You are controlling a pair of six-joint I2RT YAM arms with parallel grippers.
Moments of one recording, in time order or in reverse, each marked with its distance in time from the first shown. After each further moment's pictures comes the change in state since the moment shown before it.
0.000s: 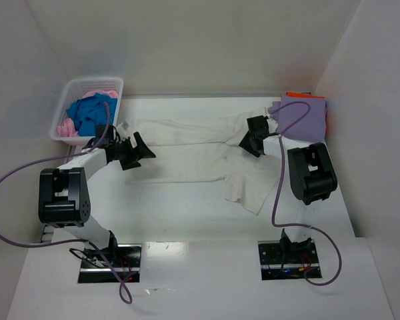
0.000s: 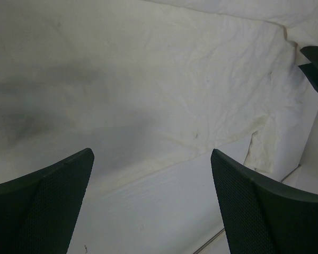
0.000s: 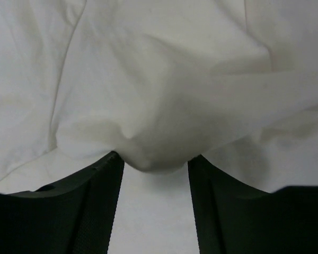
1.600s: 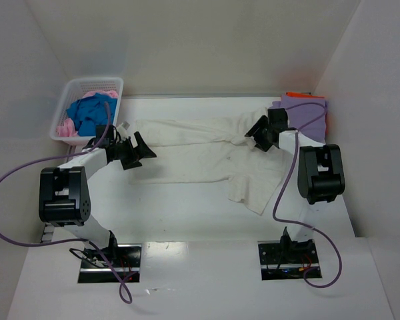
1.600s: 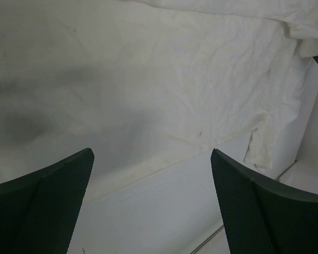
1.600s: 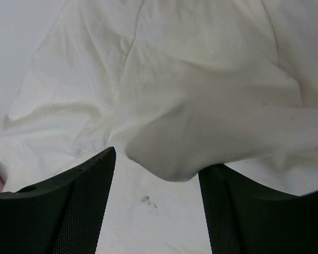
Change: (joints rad) left arm 0.000 0.014 0.000 0.016 0.025 0.000; right arm -0.170 -0.006 0.059 0.002 -0.333 0.050
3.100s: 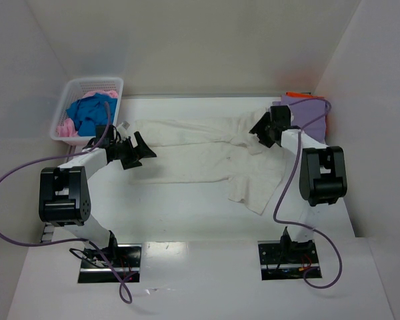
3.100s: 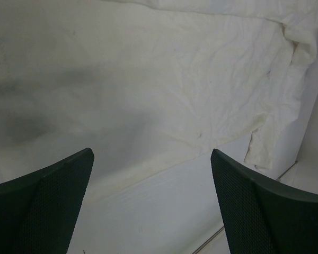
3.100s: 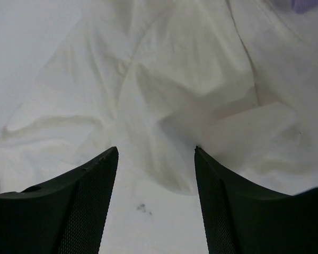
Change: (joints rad) left arm 0.000 0.002 0.000 0.006 -0.001 0.000; right arm -0.014 -0.042 0.023 -0.007 0.060 -0.040
